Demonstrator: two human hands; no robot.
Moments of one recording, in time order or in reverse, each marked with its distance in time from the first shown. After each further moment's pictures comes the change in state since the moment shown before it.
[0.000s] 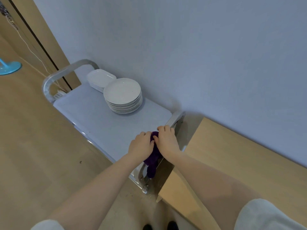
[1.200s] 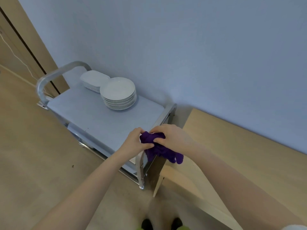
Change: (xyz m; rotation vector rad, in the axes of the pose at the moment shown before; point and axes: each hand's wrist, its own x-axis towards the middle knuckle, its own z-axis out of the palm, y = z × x) left_hand -0.077 -0.030 -0.030 -0.564 -0.088 0.183; right_hand -0.086 -0.027 -0.078 0.025 -0.198 -0.234
